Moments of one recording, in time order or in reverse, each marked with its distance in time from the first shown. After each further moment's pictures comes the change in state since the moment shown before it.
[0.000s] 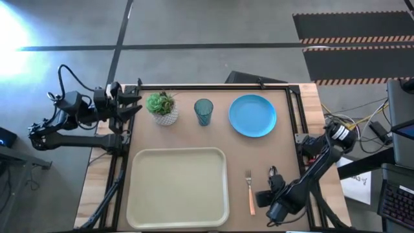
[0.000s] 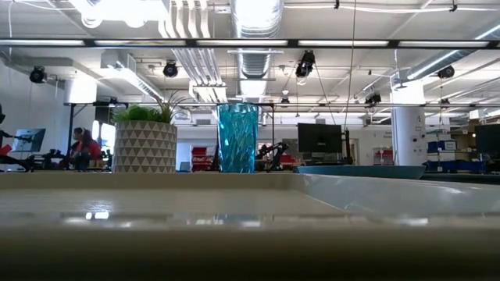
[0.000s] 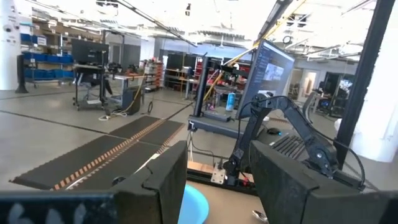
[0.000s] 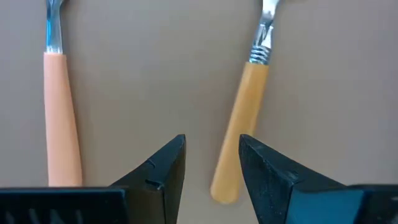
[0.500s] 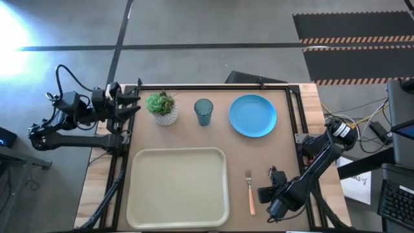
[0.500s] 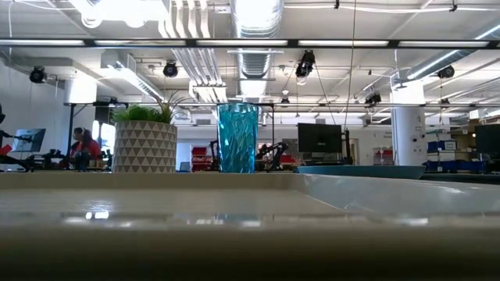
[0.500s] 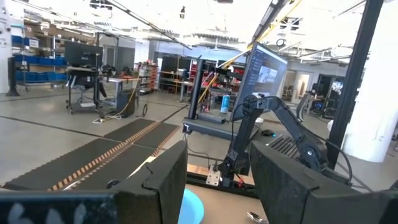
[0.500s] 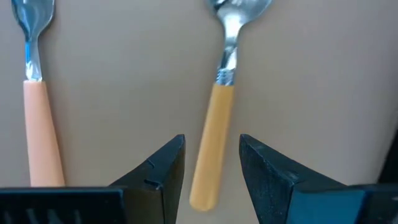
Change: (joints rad) left arm 0.000 -0.012 0.000 0.000 0.027 -0.001; right arm -0.016 -0.043 -0.003 -0.101 -0.037 0.002
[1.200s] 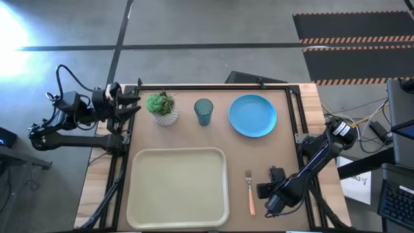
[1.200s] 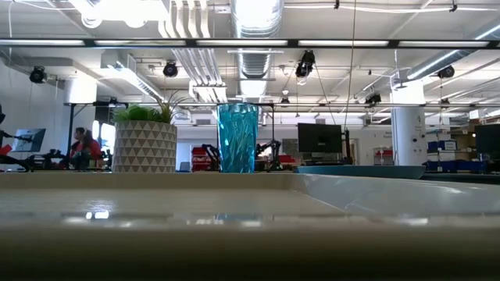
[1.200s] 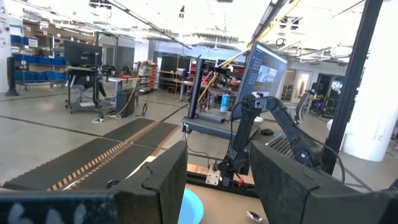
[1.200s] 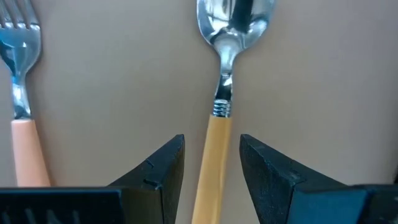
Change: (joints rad) left arm 0.000 0.002 0.000 0.000 0.002 0.000; right arm -0.032 -0.005 -0.079 0.068 0.009 0.003
